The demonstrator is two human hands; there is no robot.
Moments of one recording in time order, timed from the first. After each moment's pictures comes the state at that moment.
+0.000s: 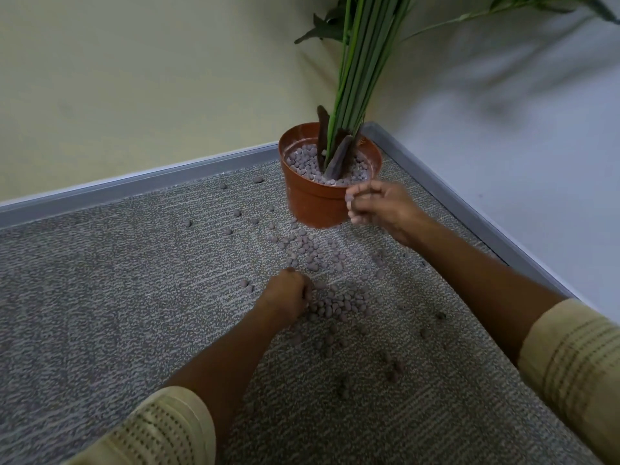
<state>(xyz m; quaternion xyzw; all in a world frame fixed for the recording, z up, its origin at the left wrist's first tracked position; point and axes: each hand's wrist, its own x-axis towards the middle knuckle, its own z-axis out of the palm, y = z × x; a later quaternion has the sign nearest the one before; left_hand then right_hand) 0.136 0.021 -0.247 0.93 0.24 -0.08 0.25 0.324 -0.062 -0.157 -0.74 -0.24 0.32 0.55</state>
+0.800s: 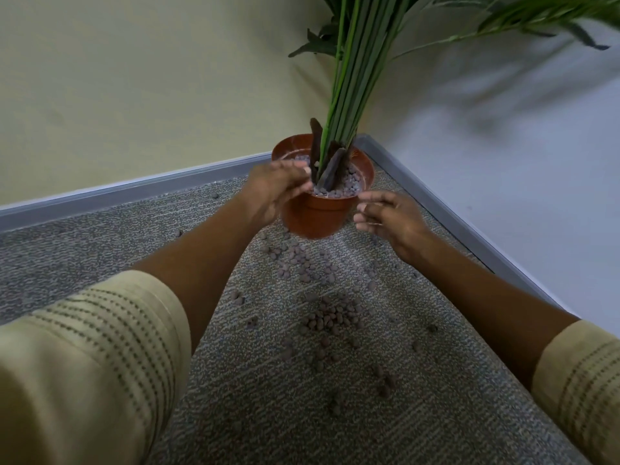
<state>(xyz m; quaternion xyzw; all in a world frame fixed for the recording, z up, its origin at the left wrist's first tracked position) 0.214 0.100 -0.133 0.48 0.31 0.19 0.80 0.331 -0.074 -0.158 -0.73 -0.17 0.27 0.61</state>
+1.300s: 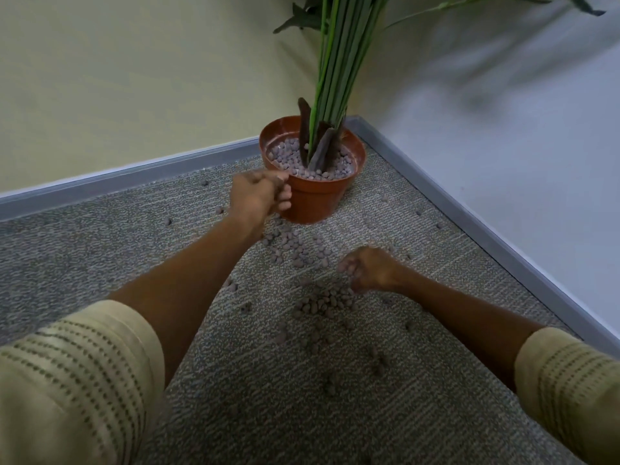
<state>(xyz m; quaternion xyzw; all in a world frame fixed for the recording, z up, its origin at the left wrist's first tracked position) 0.189 0.075 -0.160 0.57 0.36 0.25 0.70 0.307 -0.116 -0.225 -0.85 -0.40 0.31 0.12</state>
